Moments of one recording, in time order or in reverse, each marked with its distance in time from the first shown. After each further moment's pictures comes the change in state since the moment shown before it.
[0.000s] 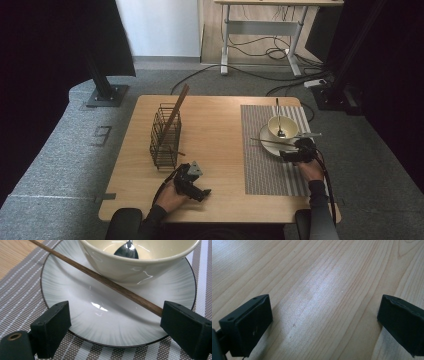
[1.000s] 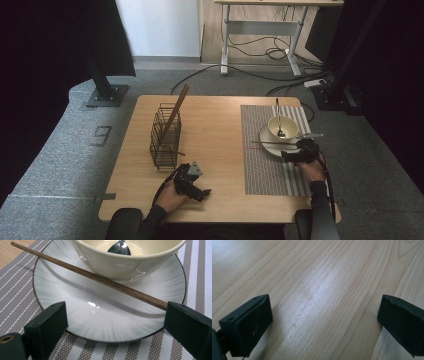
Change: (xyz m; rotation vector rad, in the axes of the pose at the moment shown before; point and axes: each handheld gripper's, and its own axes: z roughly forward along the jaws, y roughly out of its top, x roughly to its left) left arm 0.000 0.000 0.000 0.000 -0.001 -0.003; right arm -0.003 -0.002 -0.005 -0.002 -0.025 0.001
